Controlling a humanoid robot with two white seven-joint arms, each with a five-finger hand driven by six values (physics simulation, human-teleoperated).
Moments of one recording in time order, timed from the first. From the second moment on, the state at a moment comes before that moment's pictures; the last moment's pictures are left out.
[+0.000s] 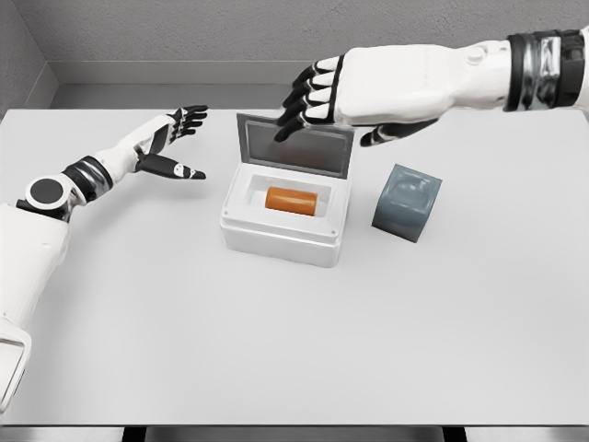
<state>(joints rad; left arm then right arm) -0.80 0.30 -0.40 -0.53 0.19 -0.40 -0.61 -1.35 -0.86 1.17 -1.68 0.06 -0.61 0.41</state>
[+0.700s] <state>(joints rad) -0.87 0.29 -0.41 -0.52 0.20 -0.40 -0.61 -1.33 -1.20 1.24 -1.68 0.01 -0.61 0.32</state>
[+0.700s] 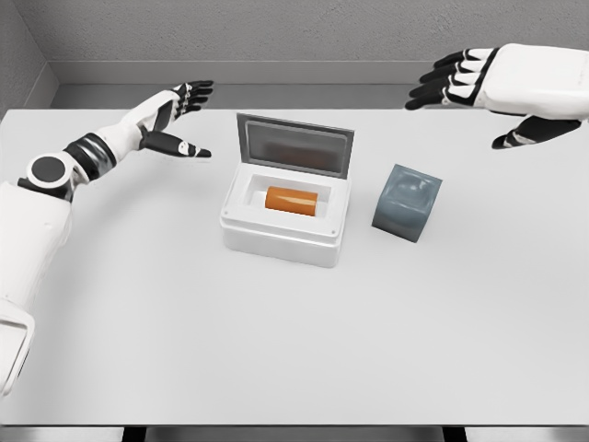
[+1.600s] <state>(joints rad) -0.89 0.31 -0.58 -0.62 0.27 -0.39 -0.61 -1.32 -1.18 1.25 -1.67 0.00 -0.61 0.31</state>
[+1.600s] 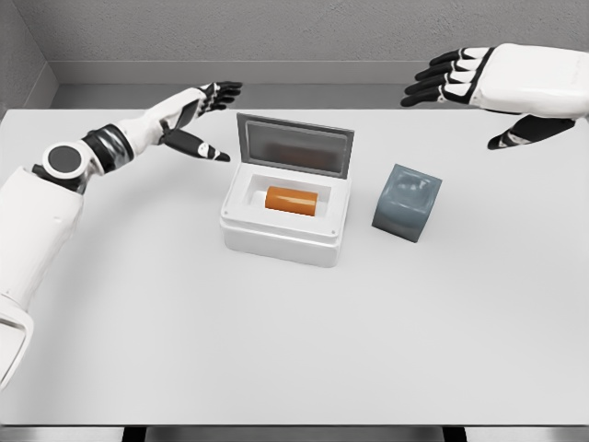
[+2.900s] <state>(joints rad) -0.85 0.51 -0.79 -0.94 0.41 -0.39 -0.61 -1.27 -1.13 1.28 -1.66 0.00 -0.61 0.31</state>
